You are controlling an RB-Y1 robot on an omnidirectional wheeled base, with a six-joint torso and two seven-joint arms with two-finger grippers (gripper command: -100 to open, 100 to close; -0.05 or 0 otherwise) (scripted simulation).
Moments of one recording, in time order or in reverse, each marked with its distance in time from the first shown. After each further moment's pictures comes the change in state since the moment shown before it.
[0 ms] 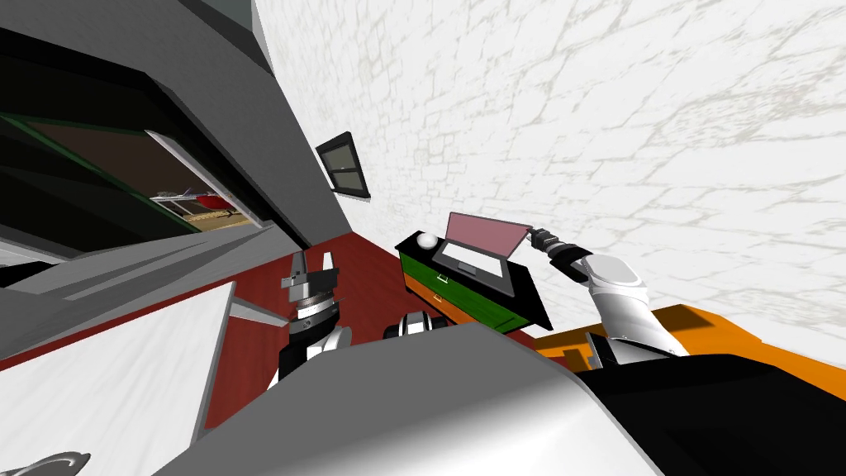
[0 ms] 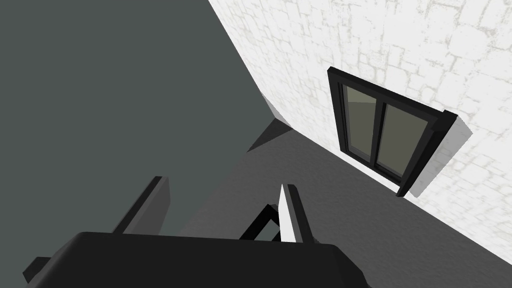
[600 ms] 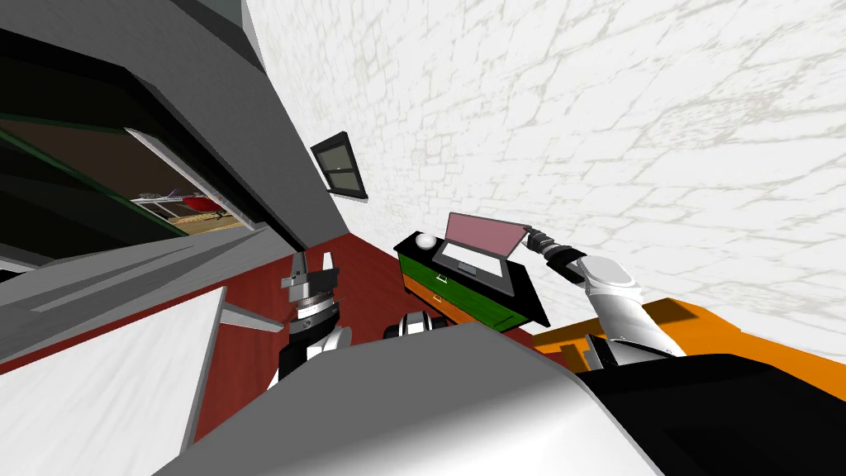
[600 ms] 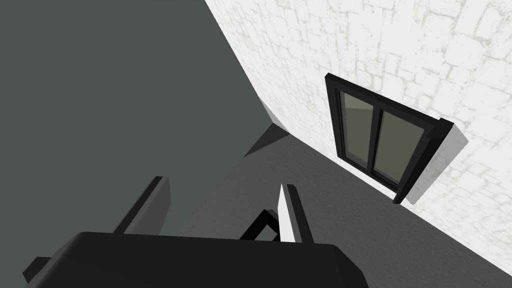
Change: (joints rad) left arm 0.000 0.000 0.000 0.000 0.000 0.000 0.000; right arm 0.009 0.002 0.036 0.004 -0.035 -0.002 -0.065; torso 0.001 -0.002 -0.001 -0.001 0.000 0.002
